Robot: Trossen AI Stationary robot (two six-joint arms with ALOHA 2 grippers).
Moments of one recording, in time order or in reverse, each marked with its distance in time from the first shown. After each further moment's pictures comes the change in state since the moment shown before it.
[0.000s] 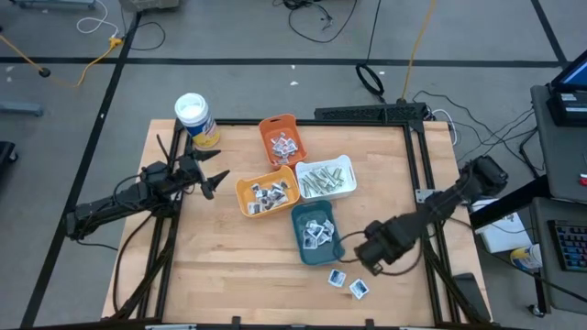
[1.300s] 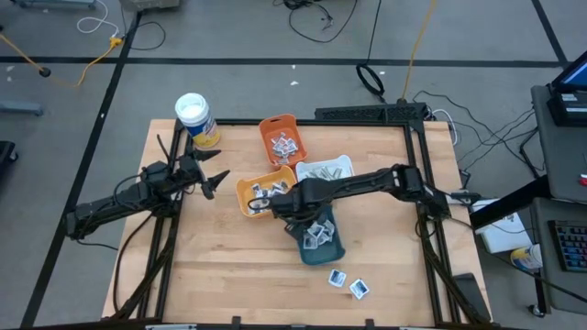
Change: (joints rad) left arm 0.000 0.000 0.000 0.000 0.000 0.000; right arm -0.464 0.650 0.812 -0.050 0.240 -0.701
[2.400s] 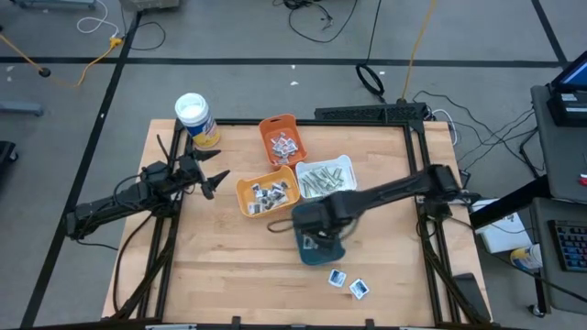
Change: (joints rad) left arm 0.000 0.000 0.000 0.000 0.000 0.000; right arm 0.137 -0.256 -0.255 0.051 -0.002 -0.127
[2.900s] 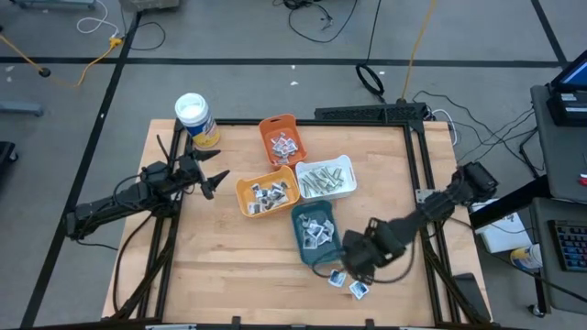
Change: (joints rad) left arm 0.000 0.000 0.000 0.000 0.000 0.000; right arm 0.311 -0.271 -0.342 0.055 0.001 0.301
